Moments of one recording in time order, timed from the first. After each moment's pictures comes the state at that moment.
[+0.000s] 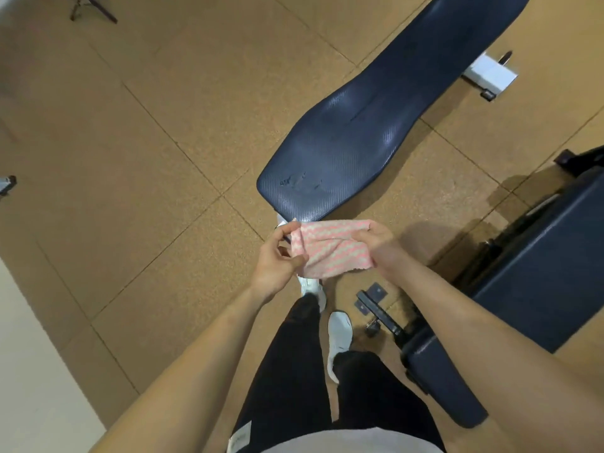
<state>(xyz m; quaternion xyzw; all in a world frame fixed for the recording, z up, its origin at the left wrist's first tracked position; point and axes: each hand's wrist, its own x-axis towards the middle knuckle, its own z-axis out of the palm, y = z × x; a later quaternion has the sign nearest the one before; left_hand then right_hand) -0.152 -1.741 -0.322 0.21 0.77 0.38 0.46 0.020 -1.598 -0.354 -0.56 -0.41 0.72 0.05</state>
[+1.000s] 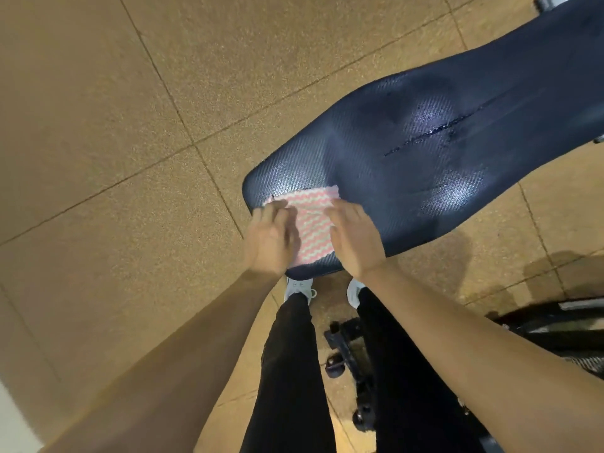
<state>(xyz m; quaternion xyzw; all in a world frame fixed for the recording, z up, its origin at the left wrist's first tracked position) -0.289 -1.604 -0.629 0.38 0.90 0.13 0.16 -0.169 -1.456 -0.632 -0.26 -0.92 0.26 -0.13</state>
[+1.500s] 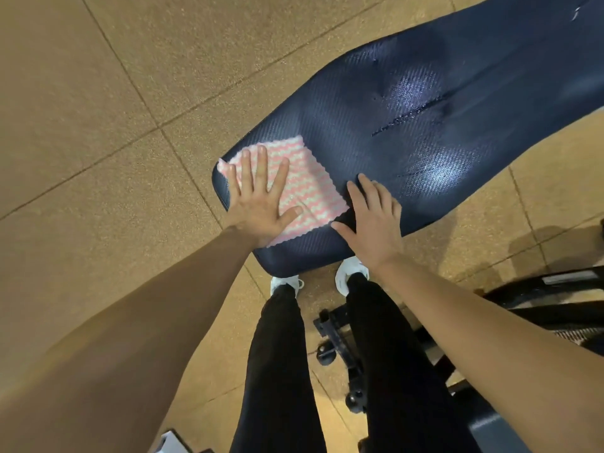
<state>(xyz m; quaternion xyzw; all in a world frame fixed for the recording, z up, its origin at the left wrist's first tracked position) -0.324 -1.574 -0.691 0.48 0.83 -0.07 0.27 -0.132 -1.426 -0.657 -0.35 -0.90 0.18 -0.20</state>
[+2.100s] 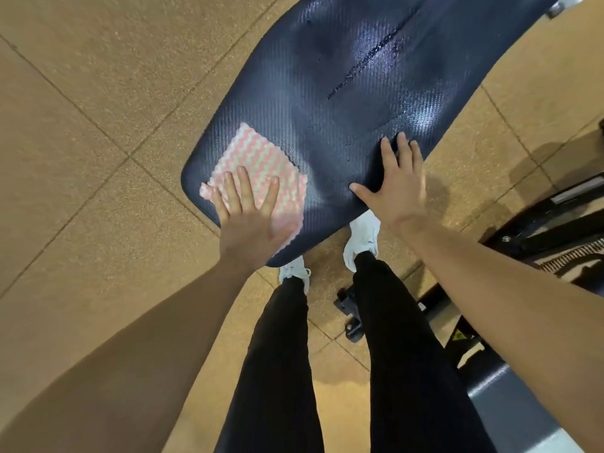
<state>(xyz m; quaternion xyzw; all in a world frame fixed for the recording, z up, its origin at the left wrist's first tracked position) -0.285 -1.599 -0.688 0.55 0.80 -0.10 0.22 -0.083 -1.402 -0.655 -0.54 -0.80 0.20 -0.16</state>
